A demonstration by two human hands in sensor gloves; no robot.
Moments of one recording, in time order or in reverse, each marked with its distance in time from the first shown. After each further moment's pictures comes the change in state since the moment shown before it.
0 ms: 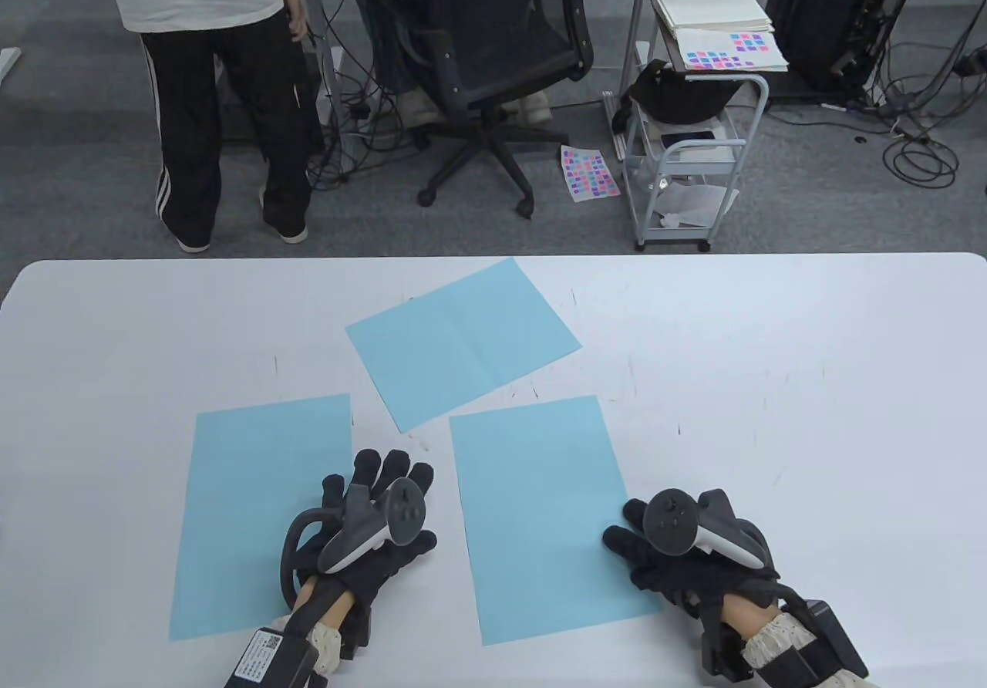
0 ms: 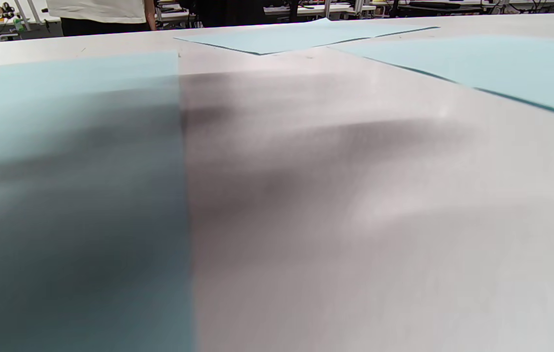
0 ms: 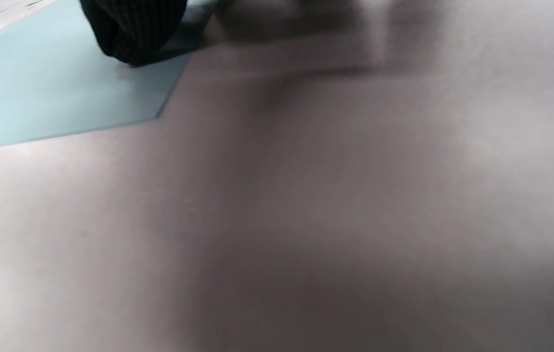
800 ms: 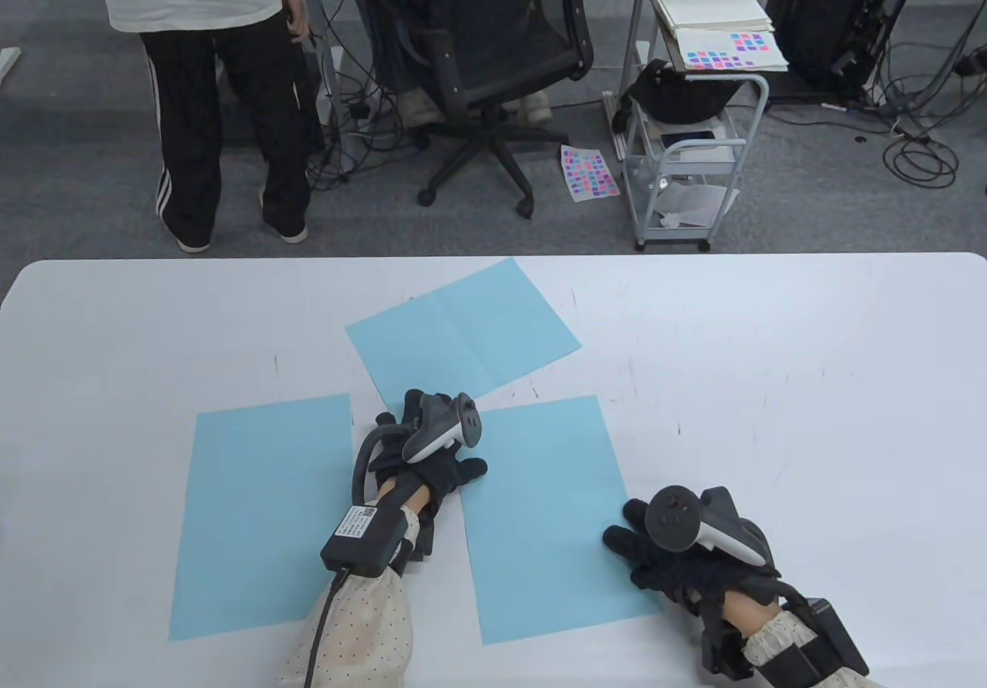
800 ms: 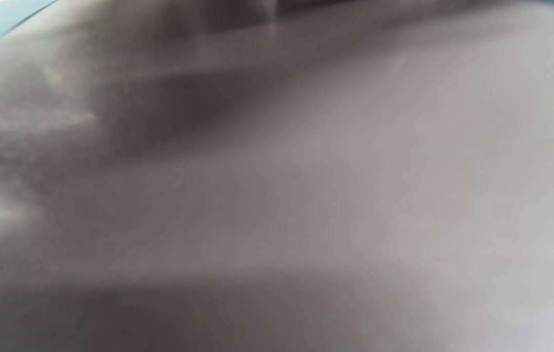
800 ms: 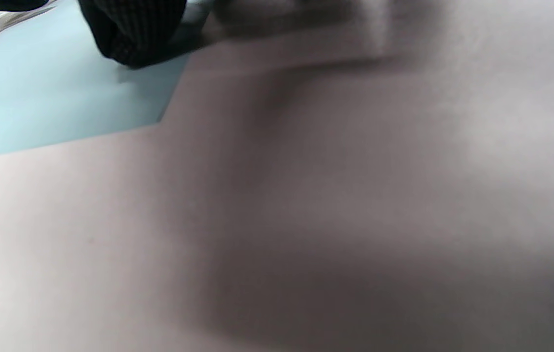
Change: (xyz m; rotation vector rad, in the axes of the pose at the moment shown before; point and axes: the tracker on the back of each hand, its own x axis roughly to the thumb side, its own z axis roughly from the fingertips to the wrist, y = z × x) left_hand 0.050 0.000 -0.119 -0.219 0.132 -0.077; right_hand -0.003 -0.001 -0.001 0.015 0.006 -0.027
